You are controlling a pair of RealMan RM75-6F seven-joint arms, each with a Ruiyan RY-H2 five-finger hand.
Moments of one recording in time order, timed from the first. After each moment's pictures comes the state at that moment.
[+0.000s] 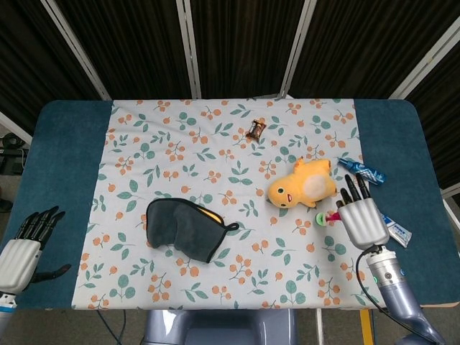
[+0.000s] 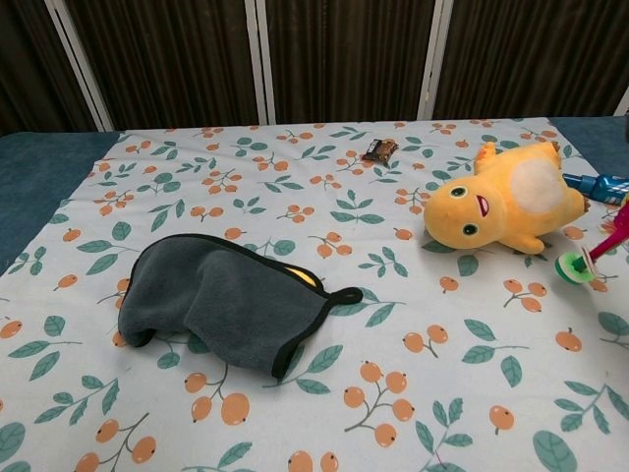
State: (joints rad) left arm -0.10 -1.08 0.06 -1.66 1.62 1.45 -0.09; right arm 0.42 -1.18 0.09 -1.77 -1.33 1.26 -0.86
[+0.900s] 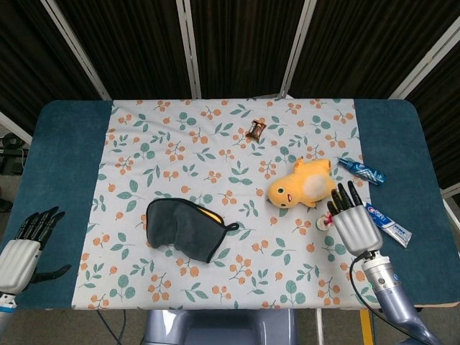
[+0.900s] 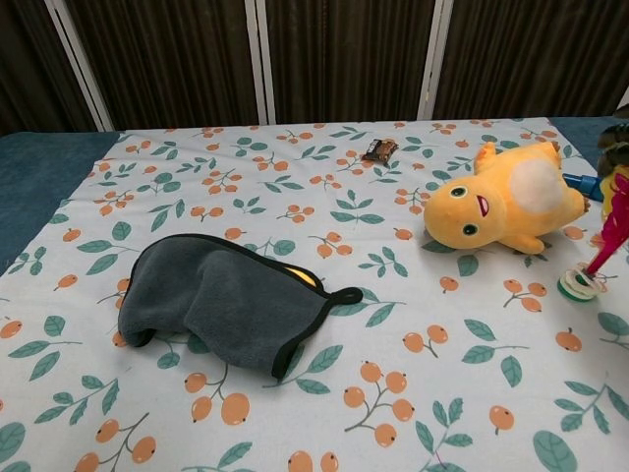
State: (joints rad) left arm -0.10 -1.08 0.06 -1.66 1.61 1.44 -0.10; right arm 0.42 -1.20 0.05 -1.77 -1.34 1.25 -0.98
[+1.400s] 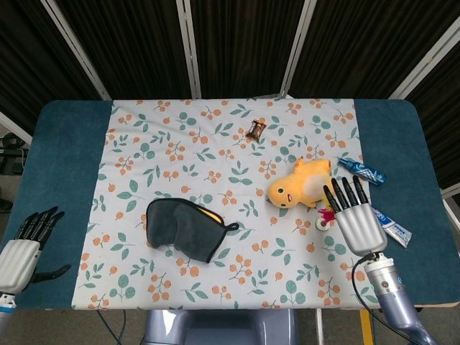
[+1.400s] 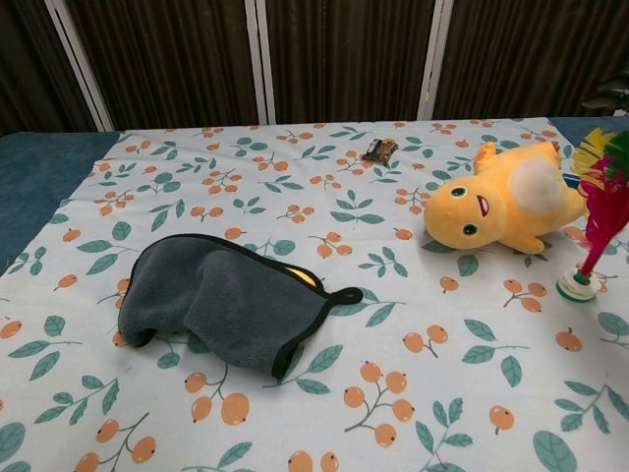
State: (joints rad) left arm -0.10 -1.08 0.06 -1.66 1.61 1.44 -0.10; right arm 0.39 -1.18 0.07 -1.83 -1.37 1.35 -0.97
